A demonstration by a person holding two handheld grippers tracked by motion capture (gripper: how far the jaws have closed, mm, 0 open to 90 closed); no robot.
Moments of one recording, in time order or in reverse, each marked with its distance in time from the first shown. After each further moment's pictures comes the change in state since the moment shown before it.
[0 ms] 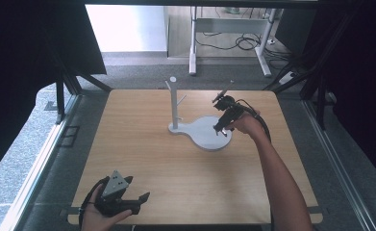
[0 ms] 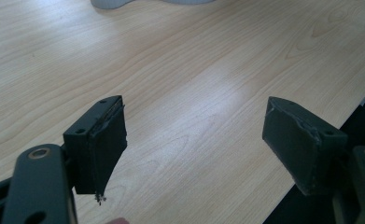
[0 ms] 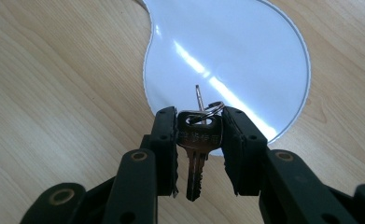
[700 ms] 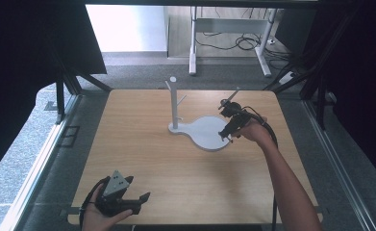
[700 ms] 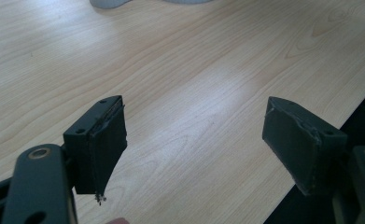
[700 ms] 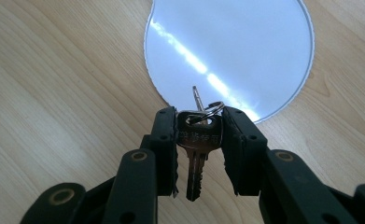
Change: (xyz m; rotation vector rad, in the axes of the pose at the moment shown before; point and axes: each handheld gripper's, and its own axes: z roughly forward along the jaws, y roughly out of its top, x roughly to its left) left arm -0.001 0.001 0.001 0.004 -0.003 0.004; right arm 0.004 -0.028 -0.005 -0.001 -0.009 -0.008
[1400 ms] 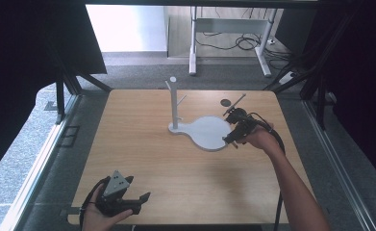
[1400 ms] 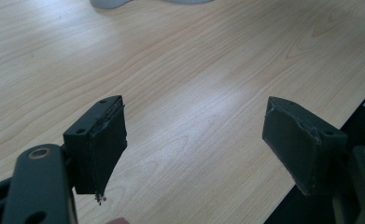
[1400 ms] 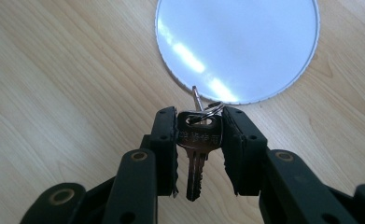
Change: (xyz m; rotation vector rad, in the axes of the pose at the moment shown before) left arm 0.000 0.000 0.000 0.000 0.003 -0.001; right arm 0.012 -0.024 -0.013 -0.010 -0.012 -0.026
